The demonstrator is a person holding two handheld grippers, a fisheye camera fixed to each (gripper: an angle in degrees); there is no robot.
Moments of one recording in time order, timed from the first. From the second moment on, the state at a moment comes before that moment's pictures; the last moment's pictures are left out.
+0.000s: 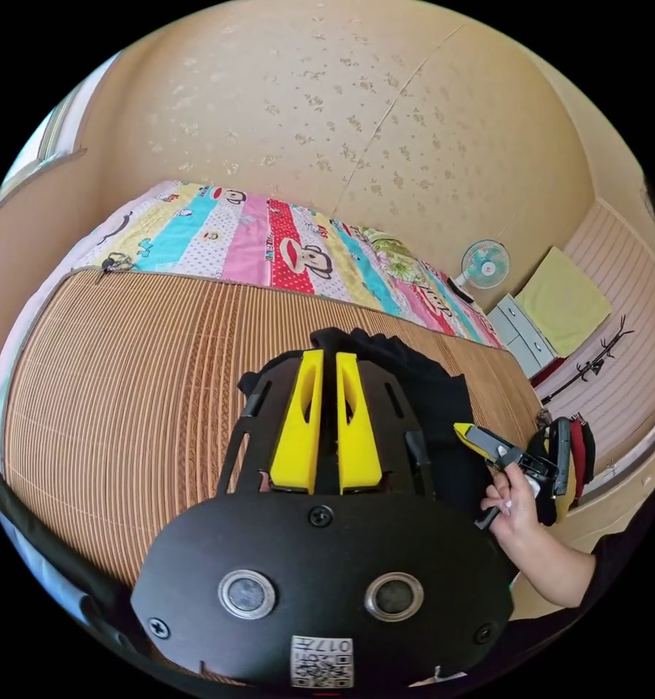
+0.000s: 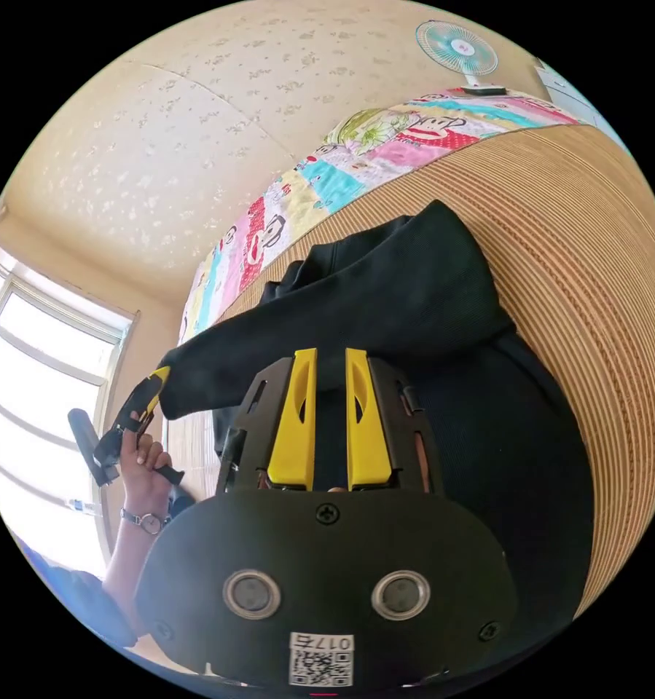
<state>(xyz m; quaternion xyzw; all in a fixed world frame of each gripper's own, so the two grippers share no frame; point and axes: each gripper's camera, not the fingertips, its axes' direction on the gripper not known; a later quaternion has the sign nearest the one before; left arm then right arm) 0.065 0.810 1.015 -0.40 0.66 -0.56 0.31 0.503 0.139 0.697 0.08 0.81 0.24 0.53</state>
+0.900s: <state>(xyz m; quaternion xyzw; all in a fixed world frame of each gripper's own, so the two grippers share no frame) 0.049 0.822 0.927 -0.41 0.73 -0.52 0.17 0.536 0.046 0.644 -0.07 0.88 0.19 0.43</state>
